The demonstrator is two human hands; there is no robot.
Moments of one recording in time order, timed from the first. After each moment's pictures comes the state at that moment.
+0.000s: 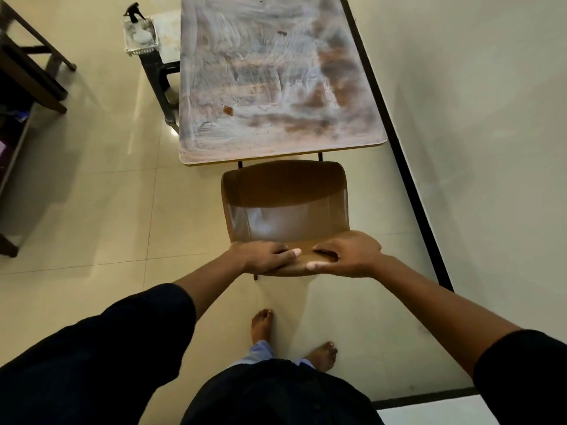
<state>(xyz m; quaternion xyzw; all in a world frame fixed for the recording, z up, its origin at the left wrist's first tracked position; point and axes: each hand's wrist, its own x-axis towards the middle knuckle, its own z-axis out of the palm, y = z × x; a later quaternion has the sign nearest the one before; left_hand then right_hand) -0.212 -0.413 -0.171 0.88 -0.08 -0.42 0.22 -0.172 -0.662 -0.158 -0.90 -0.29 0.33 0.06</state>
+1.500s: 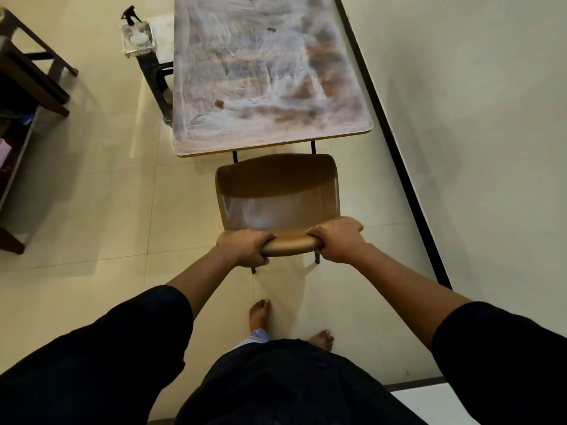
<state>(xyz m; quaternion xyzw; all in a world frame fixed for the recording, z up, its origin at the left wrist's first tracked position) -0.251 -0.430 -0.152 0.93 -0.09 -0.34 0.09 -0.205 -0.672 -0.152 -0.93 -0.30 0.21 0.01</state>
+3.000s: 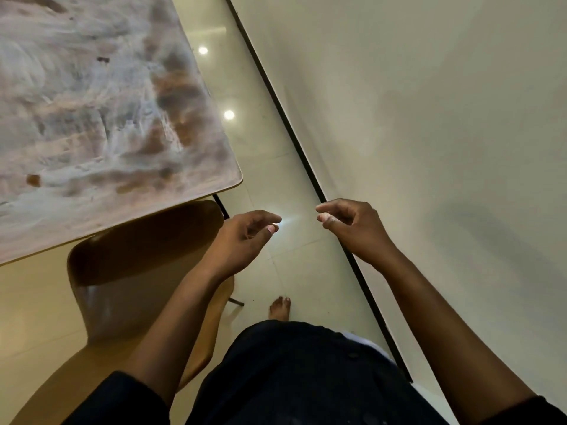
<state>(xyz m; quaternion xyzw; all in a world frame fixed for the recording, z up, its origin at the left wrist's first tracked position) 0.018 -0.731 -0.098 0.83 -0.05 -0.19 0.52 0.020 -0.992 -0.074 -0.86 0.07 0.12 0.49</state>
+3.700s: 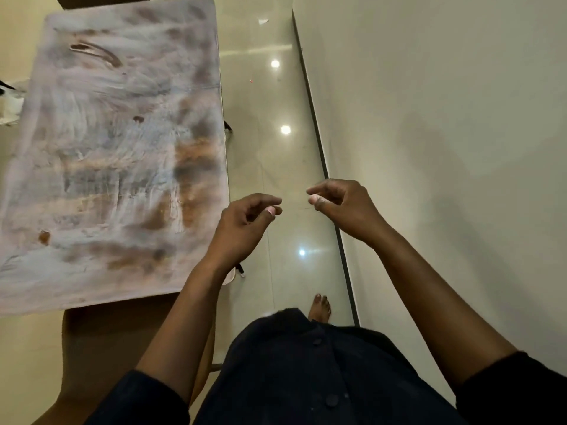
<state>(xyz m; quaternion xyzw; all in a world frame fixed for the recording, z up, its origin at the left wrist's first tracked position) 0.327 -0.808 -0.071 0.82 0.12 -0.05 0.56 0.413 -1.033 -0.071 -0.85 -0.10 0.17 0.48</state>
